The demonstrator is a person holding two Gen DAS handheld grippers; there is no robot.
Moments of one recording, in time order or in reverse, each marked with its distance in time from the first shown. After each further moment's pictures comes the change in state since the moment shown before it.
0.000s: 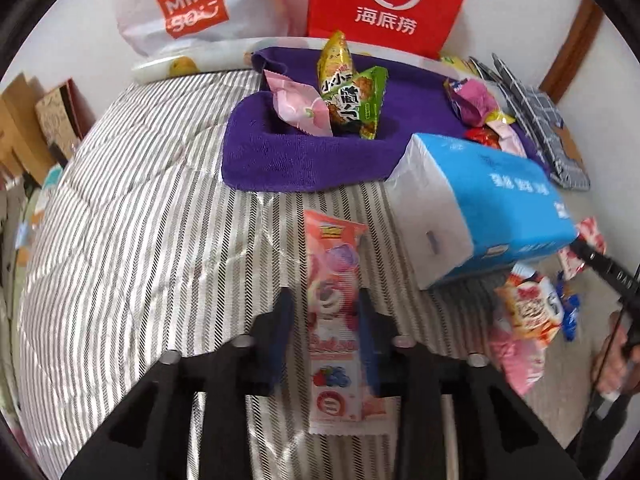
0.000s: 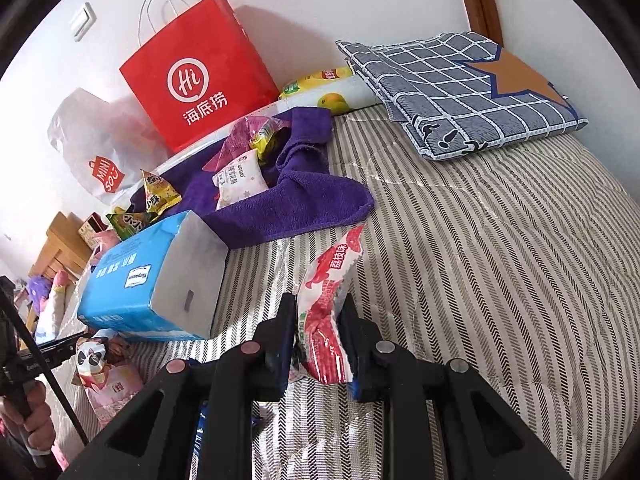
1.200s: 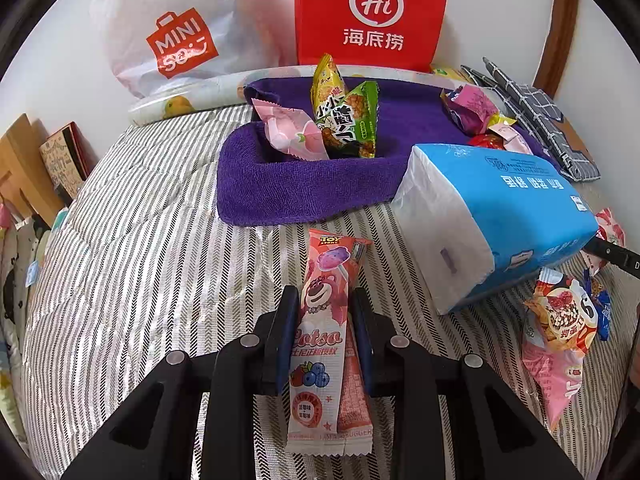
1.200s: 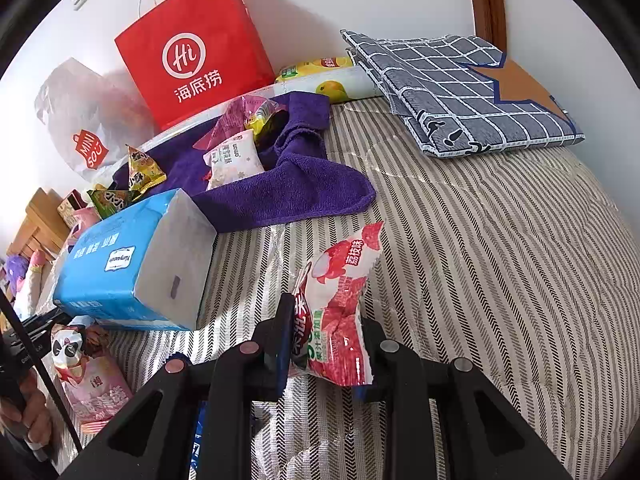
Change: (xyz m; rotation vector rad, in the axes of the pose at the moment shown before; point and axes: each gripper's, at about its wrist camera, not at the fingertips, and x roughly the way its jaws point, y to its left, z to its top) left arm 0.012 -0.008 -0.001 0.077 -0.143 0.062; right arm 0.012 0.014 -0.003 -0.053 0.036 -0.092
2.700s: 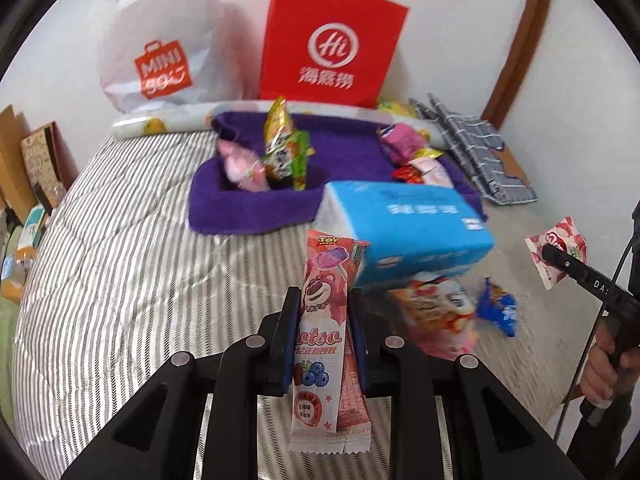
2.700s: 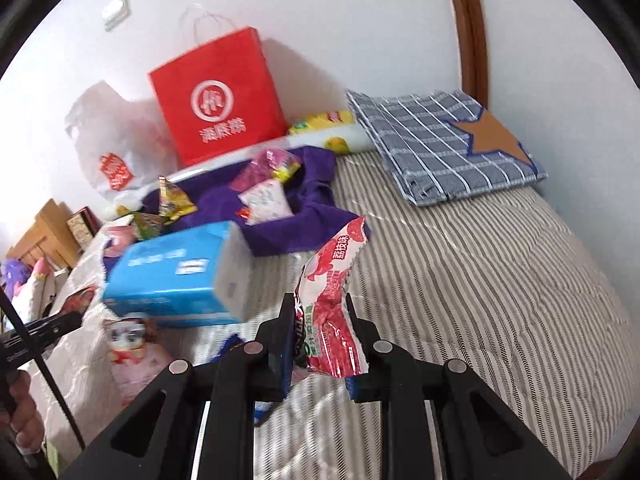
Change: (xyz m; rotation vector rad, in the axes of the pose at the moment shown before) left arm -0.070 -0.016 -0.004 -0.027 -0.074 -0.198; right arm -0.083 0.028 -0.012 -0.054 -0.164 -0.021
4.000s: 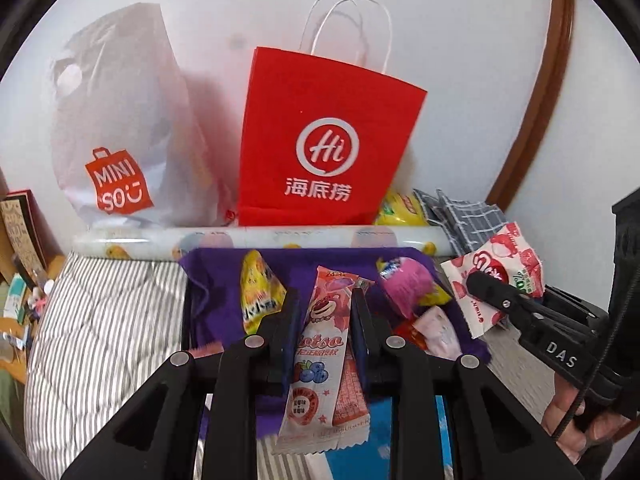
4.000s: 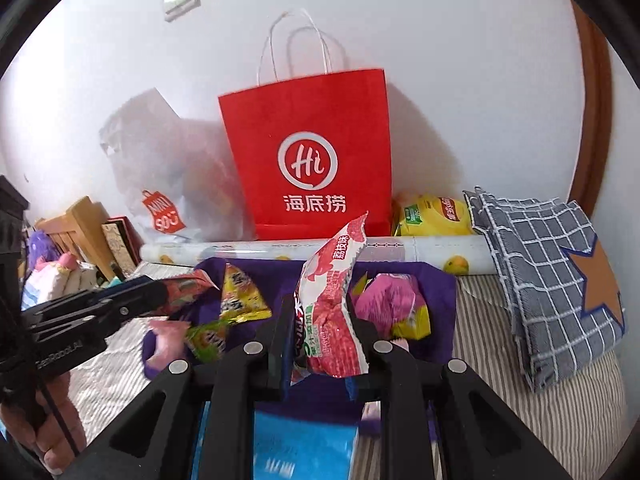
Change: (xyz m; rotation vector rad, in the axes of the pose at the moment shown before) left arm 0.052 0.005 0.150 -0.019 -0.174 -0.001; right arm 0.106 0.098 0.134 -0.165 -0.036 0.144
